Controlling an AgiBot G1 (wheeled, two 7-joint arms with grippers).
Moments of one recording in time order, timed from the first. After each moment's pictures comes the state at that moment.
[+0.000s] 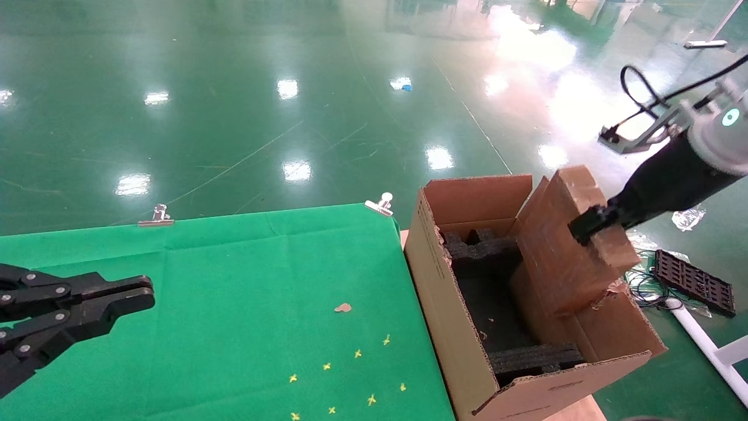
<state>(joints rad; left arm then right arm) -1.08 0.61 0.29 -1.28 0.72 1.49 -0.18 2.25 -0.88 -1.82 0.18 -1.36 -1.52 1.03</state>
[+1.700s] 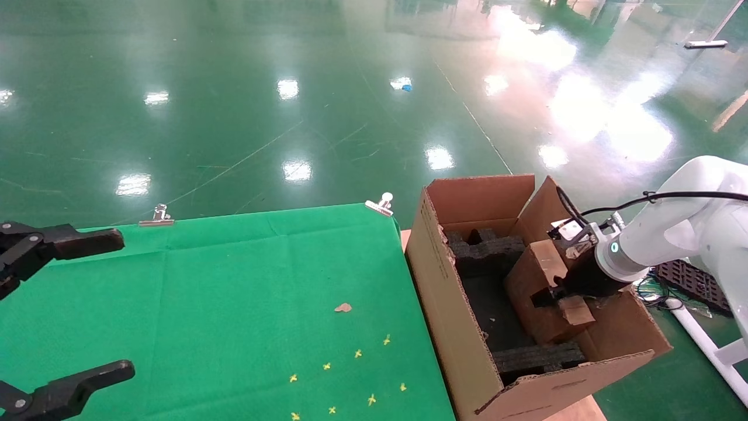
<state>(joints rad) -1.08 0.61 0.30 -1.28 0.72 1.49 -0.18 1.72 -0.94 -1.75 0.02 -1.24 -1.07 0.94</state>
